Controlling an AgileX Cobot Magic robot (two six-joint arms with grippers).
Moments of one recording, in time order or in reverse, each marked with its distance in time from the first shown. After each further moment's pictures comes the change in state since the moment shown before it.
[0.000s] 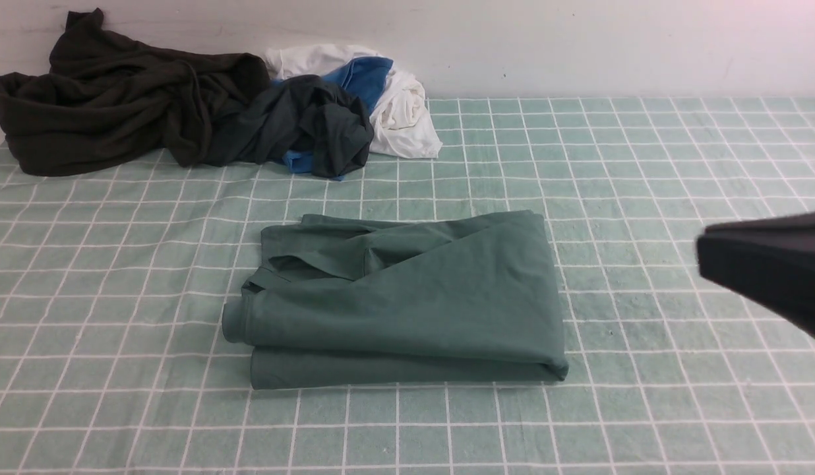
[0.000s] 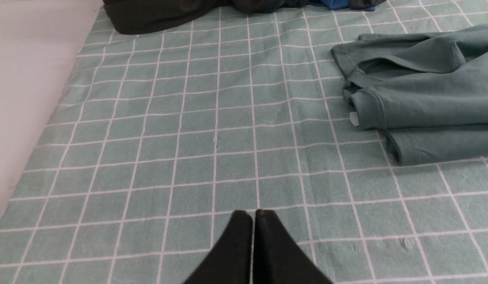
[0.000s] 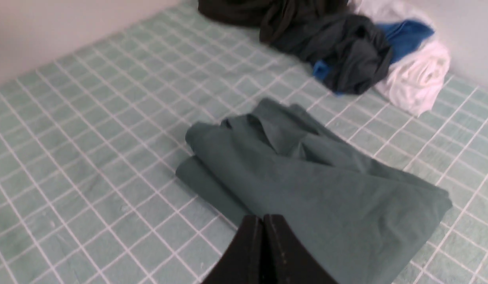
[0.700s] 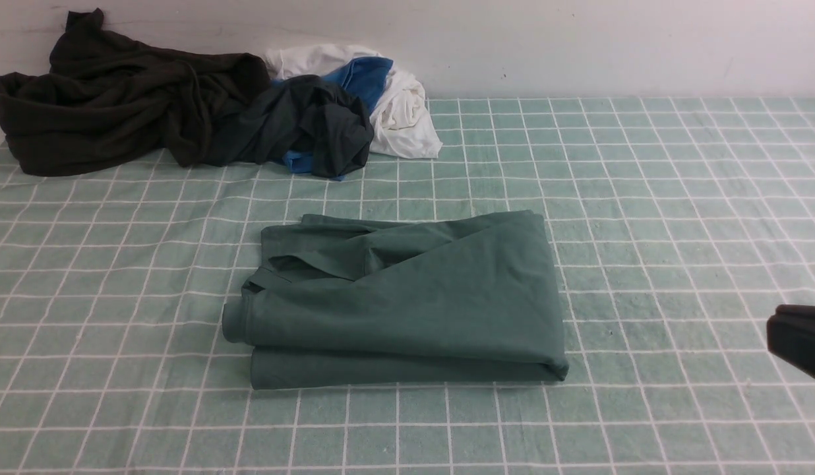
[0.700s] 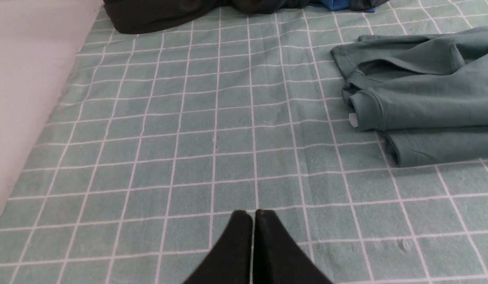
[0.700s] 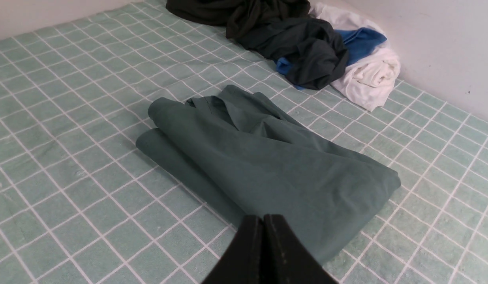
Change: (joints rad) right arm 0.000 -0.147 0.156 -0.127 -0.005 0.006; left arm 0.000 0.000 0.000 0.000 -0.001 -0.007
